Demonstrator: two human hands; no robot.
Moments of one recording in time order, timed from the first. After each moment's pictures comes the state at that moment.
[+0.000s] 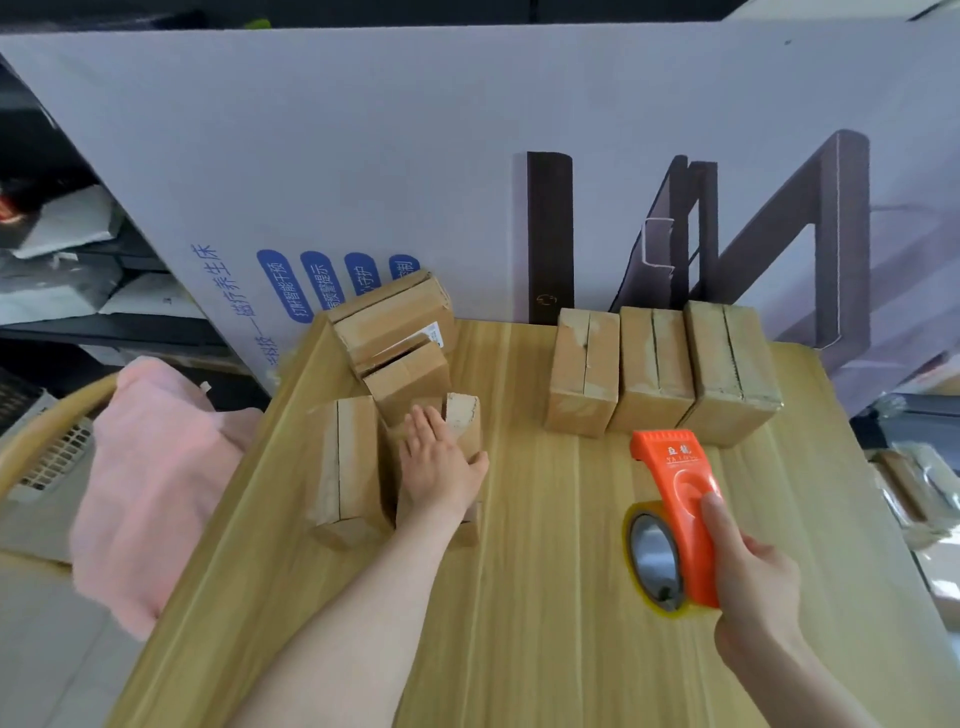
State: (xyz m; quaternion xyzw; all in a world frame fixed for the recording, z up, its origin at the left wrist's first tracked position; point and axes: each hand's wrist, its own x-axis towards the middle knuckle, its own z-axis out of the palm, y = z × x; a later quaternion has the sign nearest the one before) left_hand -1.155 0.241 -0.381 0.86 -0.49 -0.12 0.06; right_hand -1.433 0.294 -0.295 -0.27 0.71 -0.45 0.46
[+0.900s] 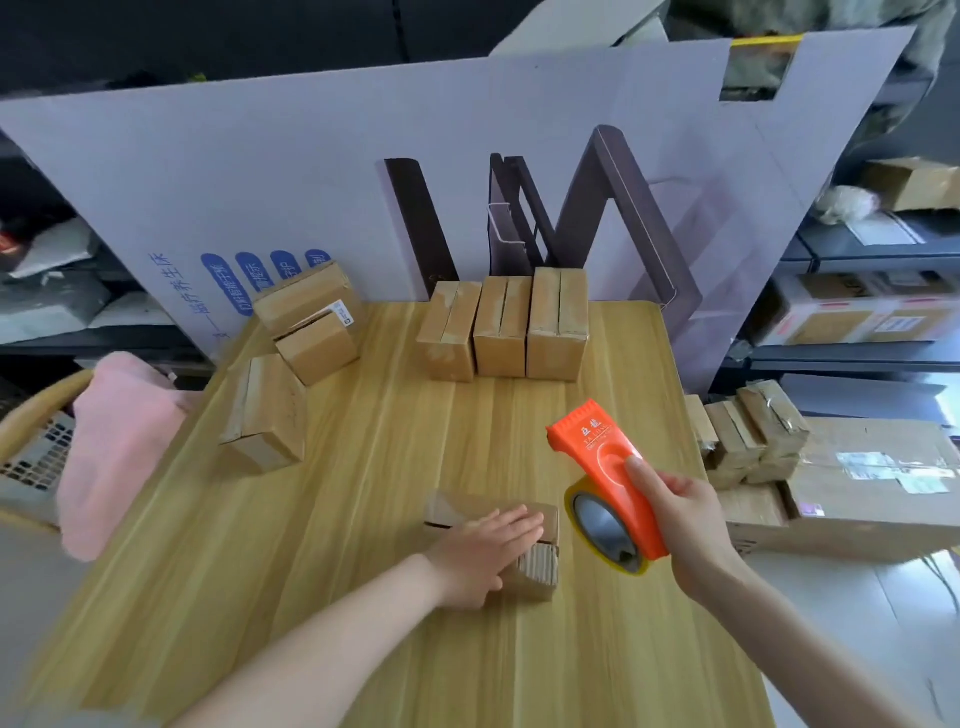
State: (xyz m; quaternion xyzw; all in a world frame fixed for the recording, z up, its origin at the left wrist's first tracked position) left_hand -1.420 0.408 -0.365 0.45 -0.87 -0.17 -0.12; right_hand -1.664 0.373 -0.257 -0.42 0.61 -0.38 0.55
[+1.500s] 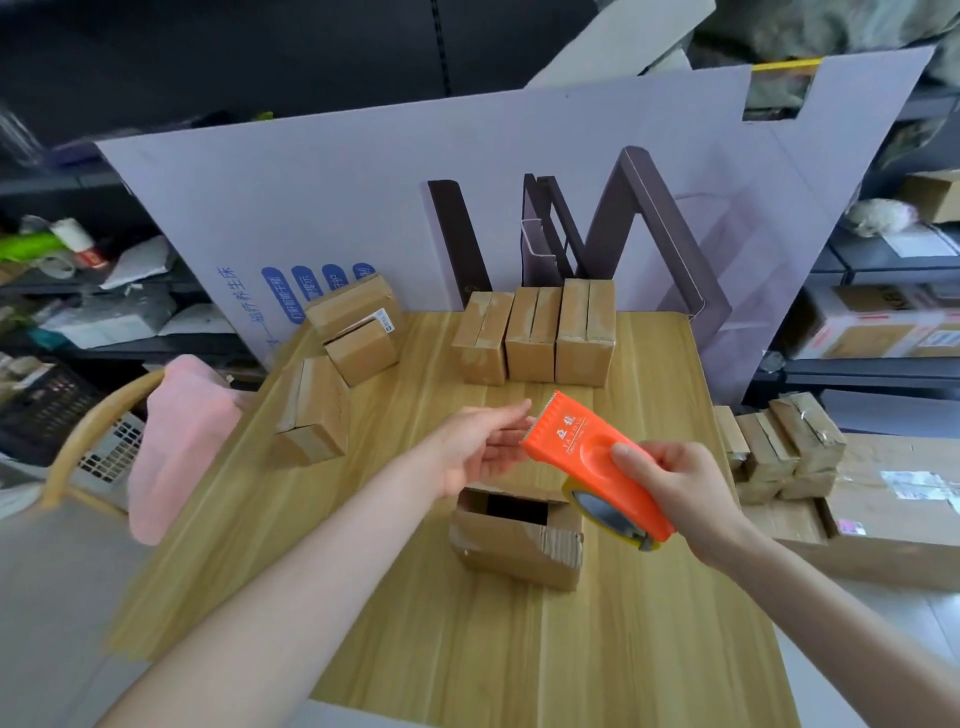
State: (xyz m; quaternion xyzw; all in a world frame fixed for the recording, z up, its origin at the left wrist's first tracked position) left_hand -1.416 0.389 -0.189 0.61 -0.31 -0.65 0.34; right_hand -1.654 0.388 -0.210 -0.56 0.50 -0.33 0.57
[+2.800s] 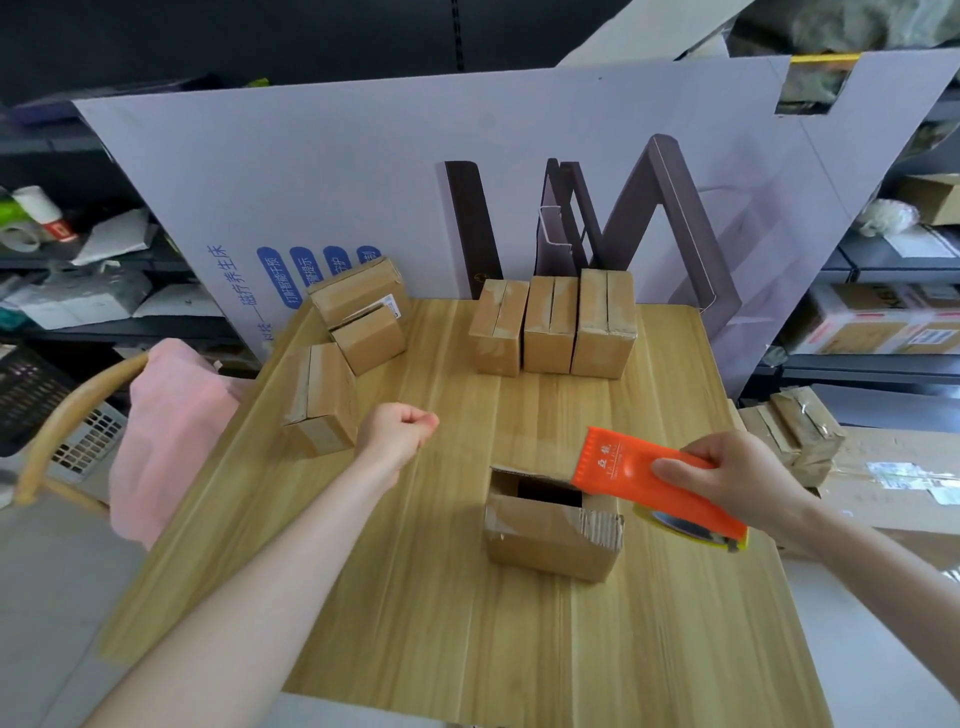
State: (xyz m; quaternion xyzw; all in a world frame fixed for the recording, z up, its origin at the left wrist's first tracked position) left_hand -1.284 0.400 -0.240 0.81 -0.34 -0.35 0.33; right_hand -1.646 0.370 -0.209 -0.69 0.59 -0.16 0.39
